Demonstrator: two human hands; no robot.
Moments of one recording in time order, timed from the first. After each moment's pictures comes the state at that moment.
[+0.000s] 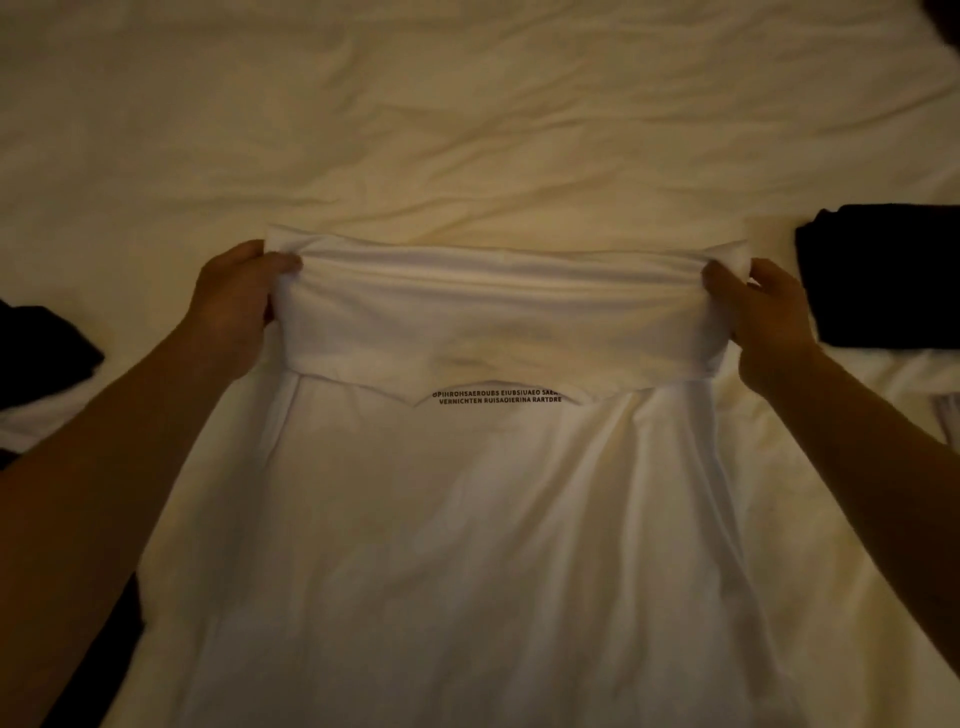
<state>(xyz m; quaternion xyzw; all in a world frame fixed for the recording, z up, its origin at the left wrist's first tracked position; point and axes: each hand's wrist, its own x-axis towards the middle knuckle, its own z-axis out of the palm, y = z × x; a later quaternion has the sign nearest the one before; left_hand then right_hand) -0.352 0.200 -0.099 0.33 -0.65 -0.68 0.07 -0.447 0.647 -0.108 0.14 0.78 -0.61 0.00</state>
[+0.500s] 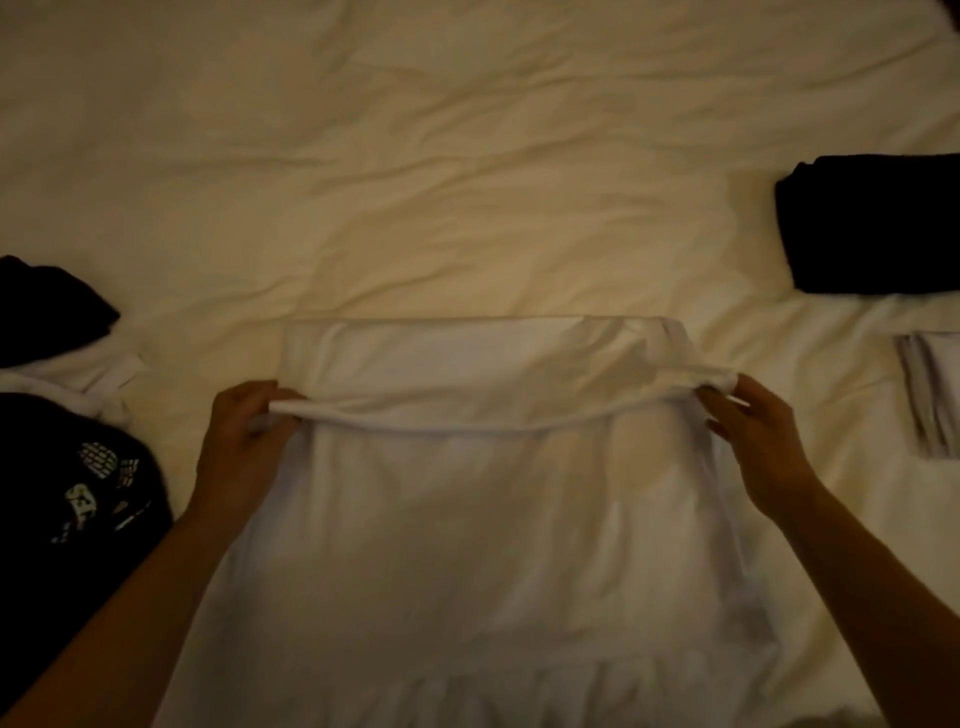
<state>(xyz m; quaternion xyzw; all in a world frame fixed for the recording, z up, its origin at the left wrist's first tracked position) -0.170 0.239 -0.137 0.33 -0.79 -0.52 0.04 -0.282 0.691 -0.122 0.13 0.78 -0.60 0.09</state>
